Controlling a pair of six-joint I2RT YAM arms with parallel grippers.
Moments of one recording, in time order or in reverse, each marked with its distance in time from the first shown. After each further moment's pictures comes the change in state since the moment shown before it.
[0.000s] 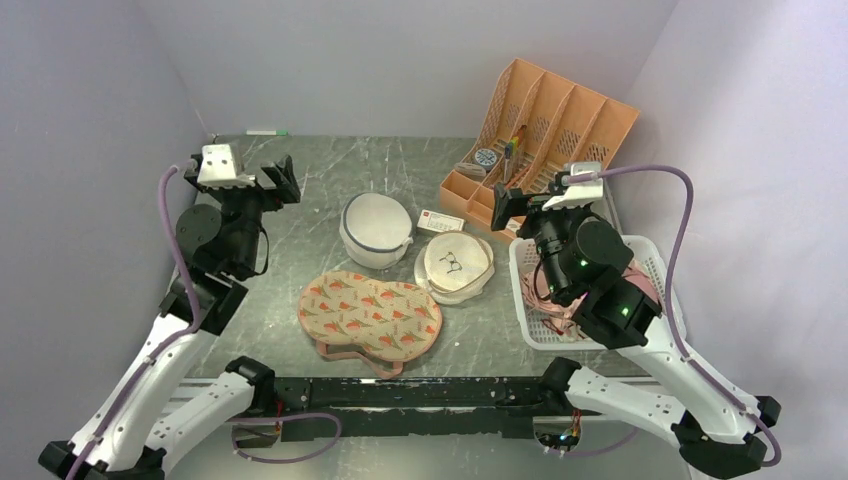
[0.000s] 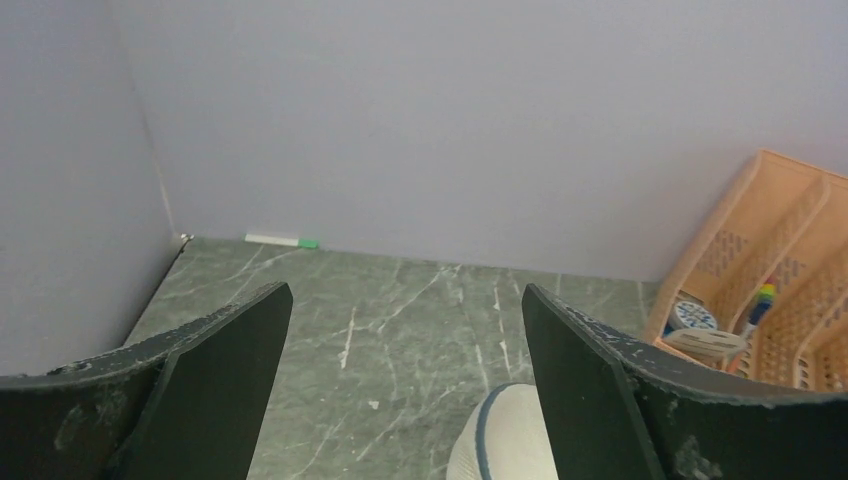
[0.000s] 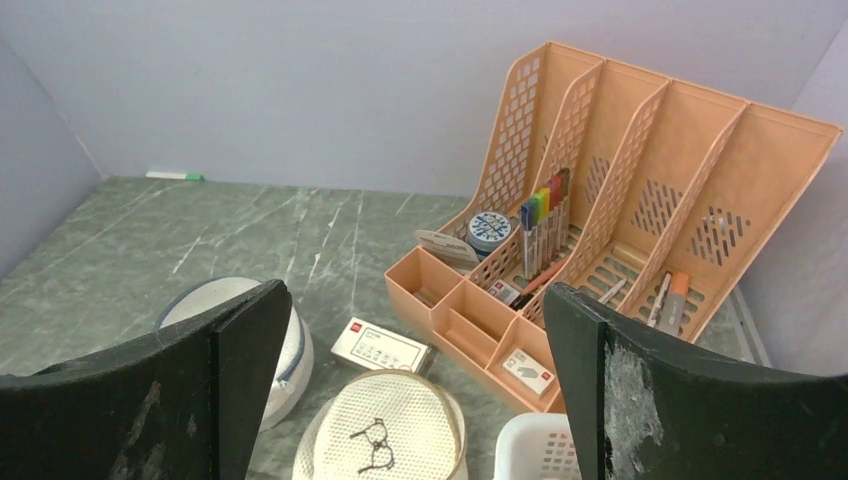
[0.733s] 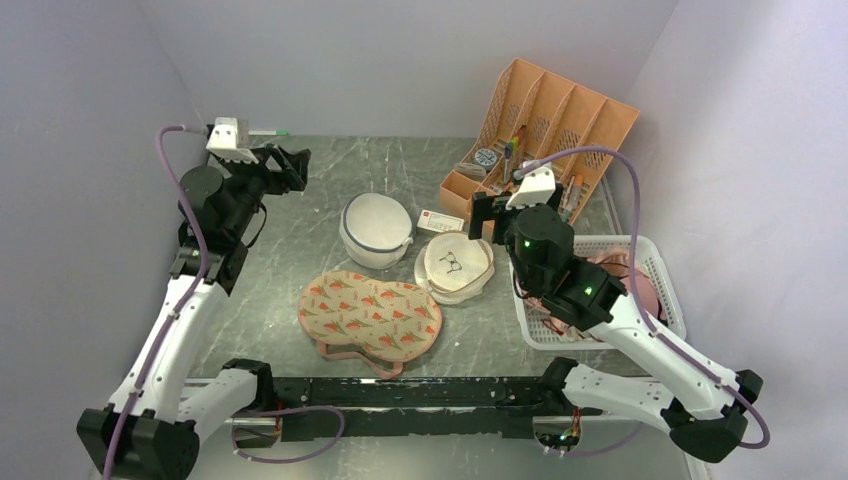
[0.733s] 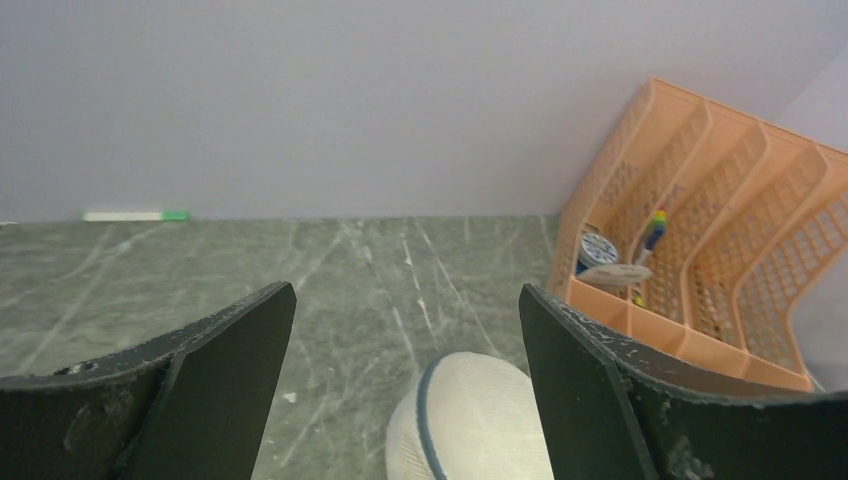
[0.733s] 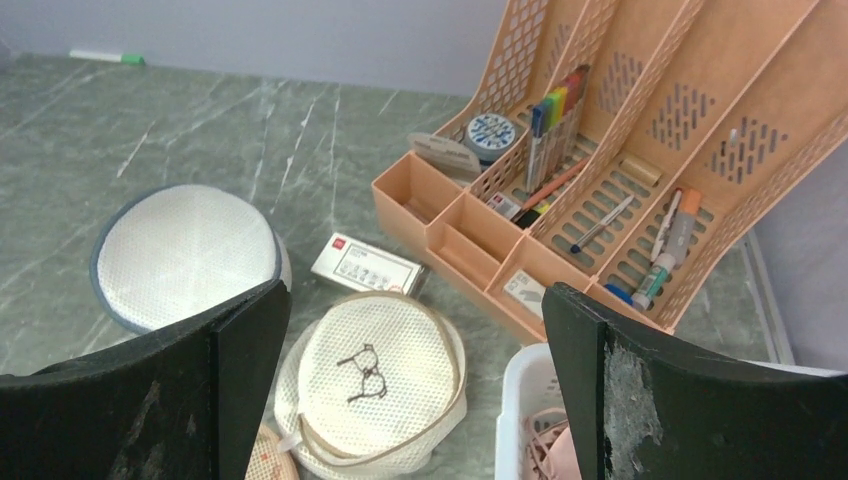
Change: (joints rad) left arm 0.305 0.189 0.017 0.046 0.528 -0.187; right arm 0.002 0.133 0.000 -0.147 0.036 0.128
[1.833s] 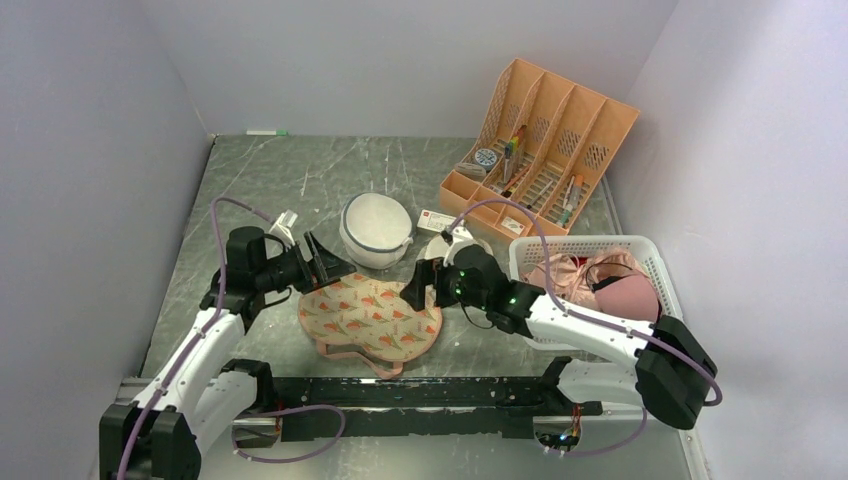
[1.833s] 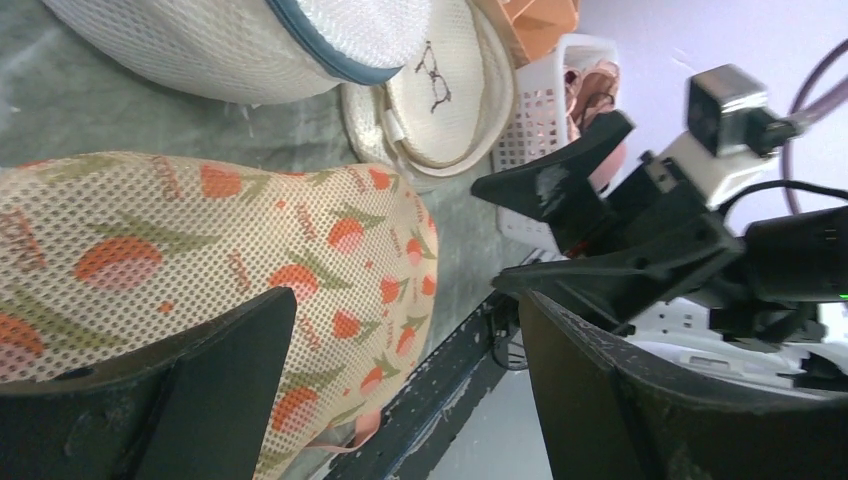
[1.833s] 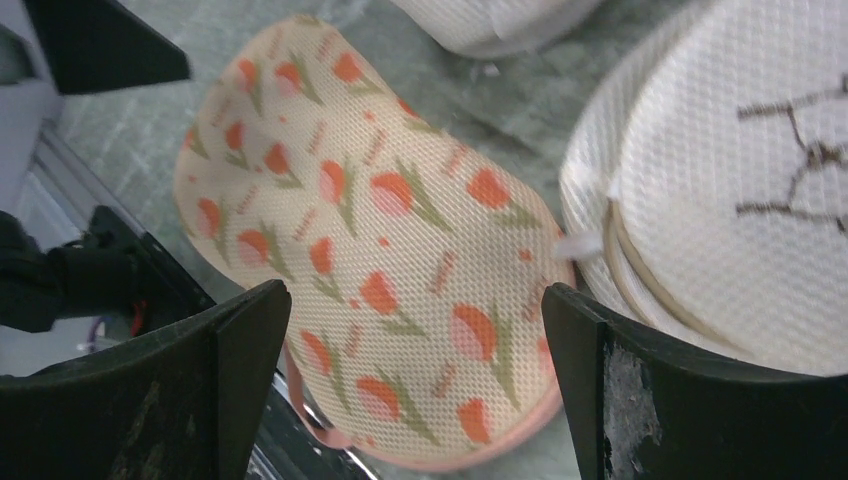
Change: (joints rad) left arm 0.032 -0.073 -0.483 -0.217 0.665 -0.498; right arm 0.007 0.270 -0.467 0.410 -0.766 0.473
